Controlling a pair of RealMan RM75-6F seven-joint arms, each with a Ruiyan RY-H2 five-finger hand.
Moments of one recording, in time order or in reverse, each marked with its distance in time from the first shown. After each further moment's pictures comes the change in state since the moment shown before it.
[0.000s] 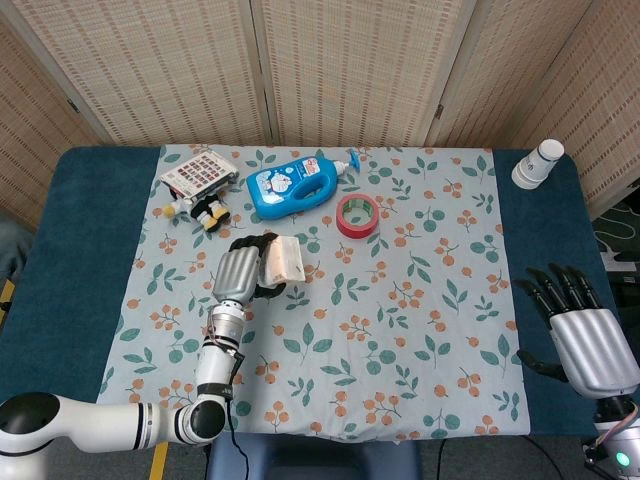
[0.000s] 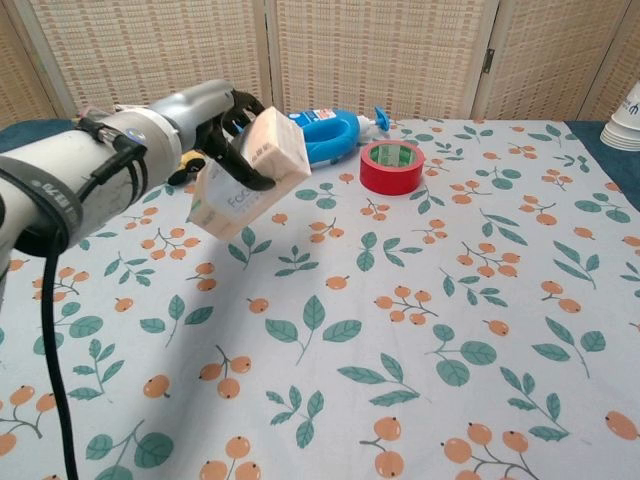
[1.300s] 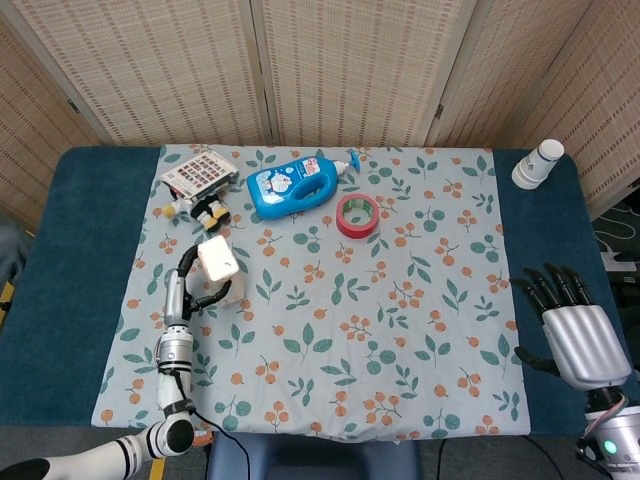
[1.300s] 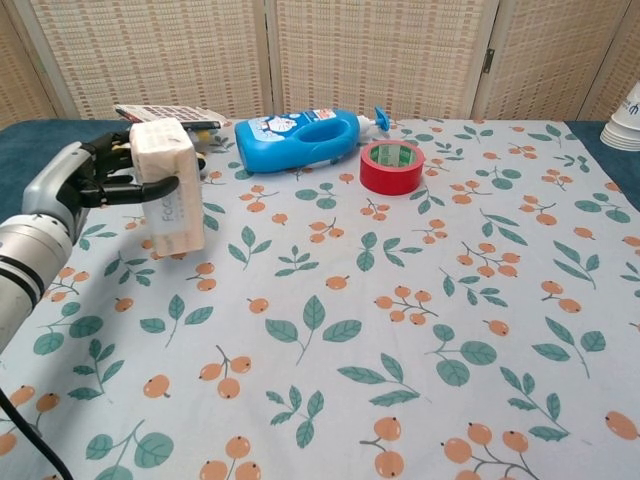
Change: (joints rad) left arm 0.378 -0.162 0.036 0.447 0.452 -0.073 -1.001; right arm 0.037 -0.046 0.009 0.019 0.082 -0.040 -0.064
